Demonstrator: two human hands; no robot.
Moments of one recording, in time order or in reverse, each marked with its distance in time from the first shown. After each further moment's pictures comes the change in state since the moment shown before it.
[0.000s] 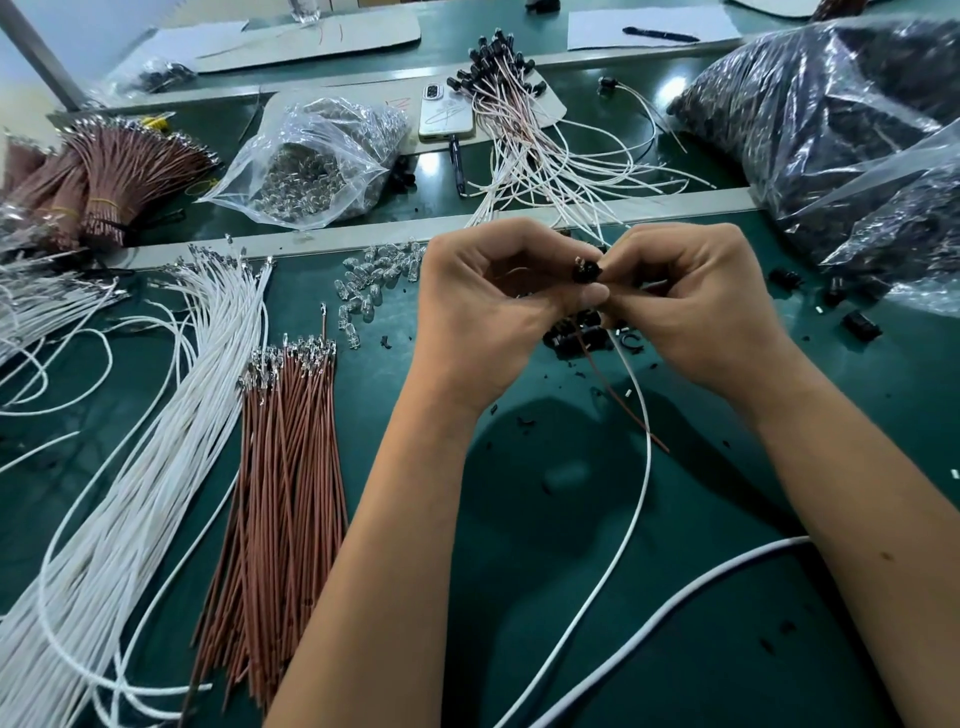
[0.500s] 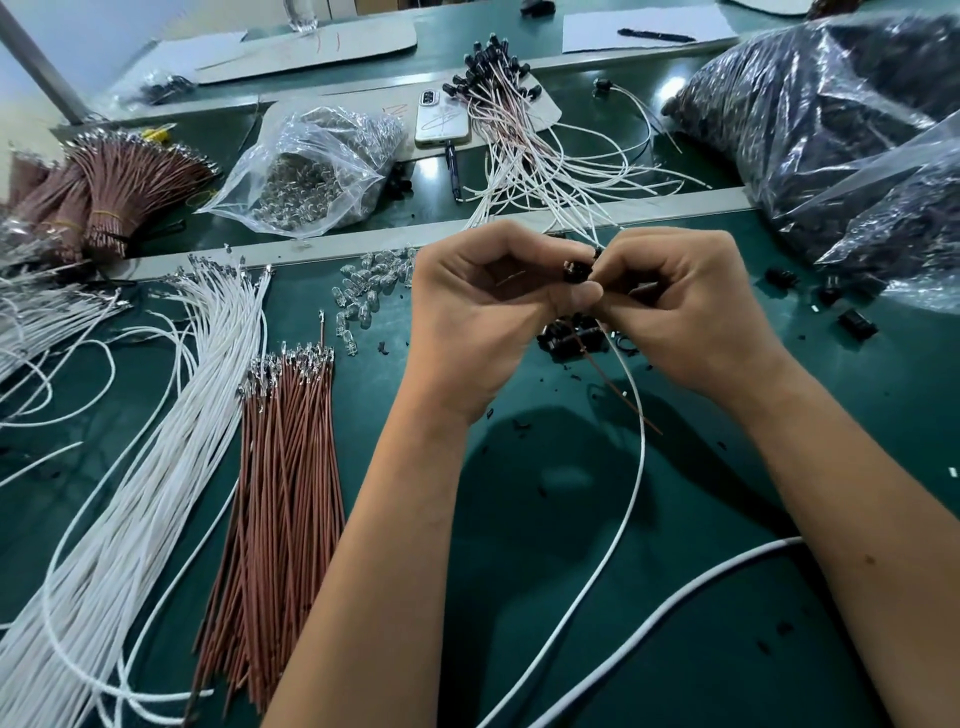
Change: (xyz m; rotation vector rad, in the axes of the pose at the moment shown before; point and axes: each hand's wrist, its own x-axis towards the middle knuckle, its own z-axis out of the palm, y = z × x) left_hand -0.001 -0.002 0.003 -0.173 0.013 -0.029; right_hand -0.002 -0.001 -0.002 -0.162 -0.005 -0.084
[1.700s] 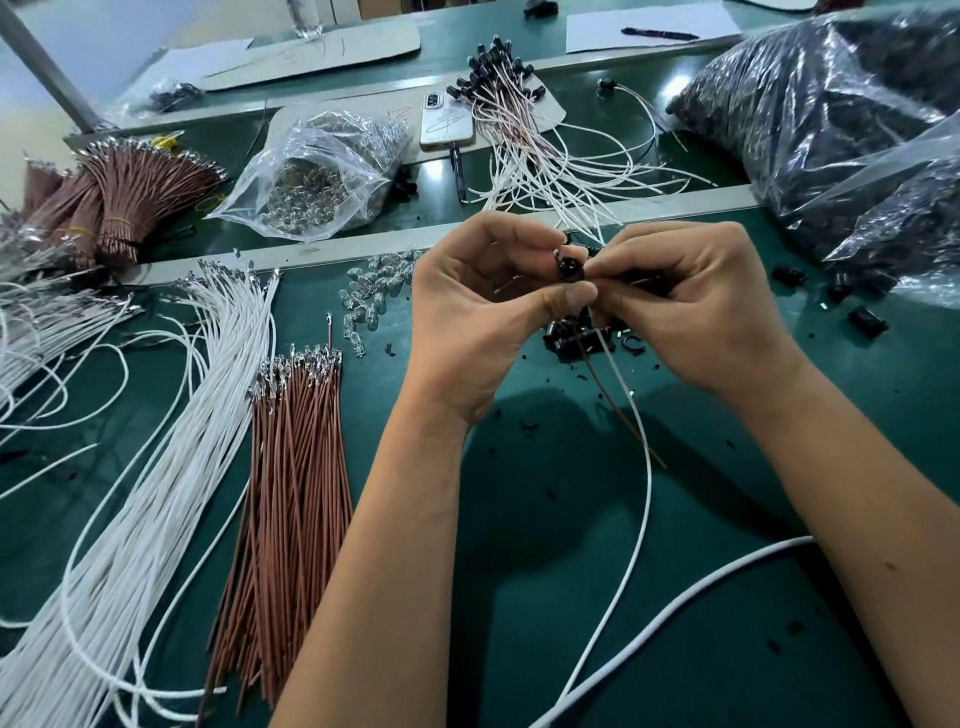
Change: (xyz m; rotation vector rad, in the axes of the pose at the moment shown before) left_hand -0.001 0.000 -0.007 -0.101 0.028 -0.101; right_hand 0.002 -0.005 0.003 0.139 0.018 -0.088
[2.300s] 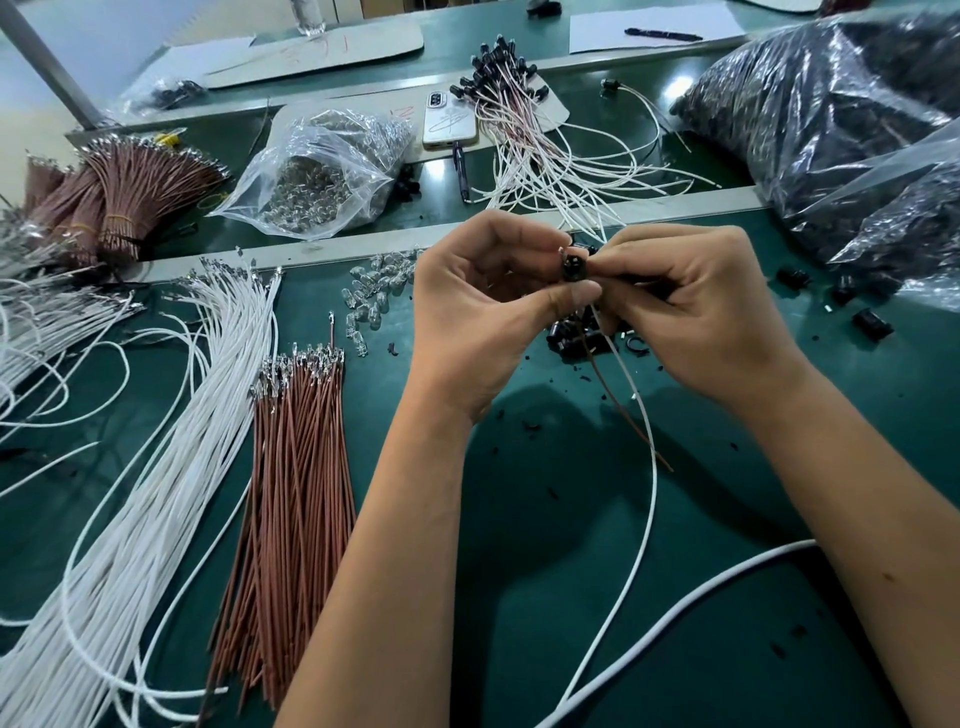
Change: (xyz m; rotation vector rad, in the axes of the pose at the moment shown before) left_hand 0.000 0.004 0.001 0.123 0.047 0.012; right_hand 0.000 -0.001 -0.001 -0.169 -0.050 -0.056
